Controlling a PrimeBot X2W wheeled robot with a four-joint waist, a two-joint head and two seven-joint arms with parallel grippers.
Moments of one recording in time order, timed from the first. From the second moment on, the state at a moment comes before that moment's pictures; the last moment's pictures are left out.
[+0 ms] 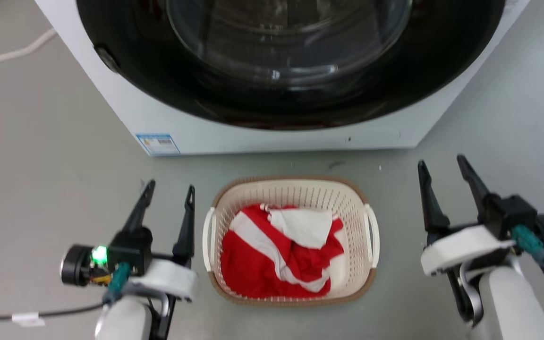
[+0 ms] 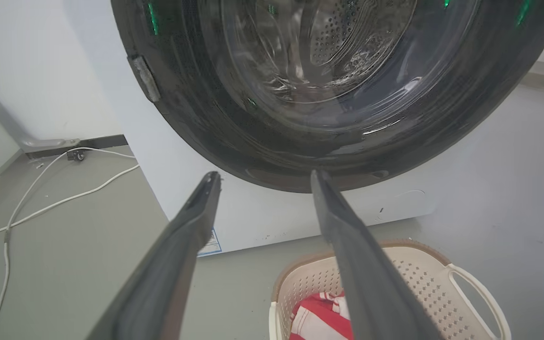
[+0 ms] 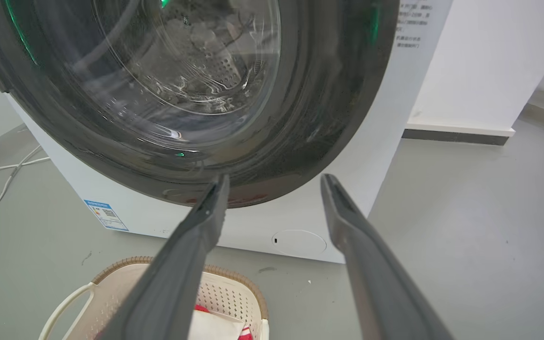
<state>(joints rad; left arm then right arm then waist) -0.14 0.11 -0.12 0.16 -0.05 -0.03 -0.26 -0.24 -0.05 0.02 0.26 0.03 0.13 -0.25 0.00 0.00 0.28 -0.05</state>
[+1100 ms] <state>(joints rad) -0.88 0.14 -0.35 1.12 -0.16 -0.13 -0.17 -0.84 -0.05 0.10 0.99 0.13 0.13 0.10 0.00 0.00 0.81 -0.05</state>
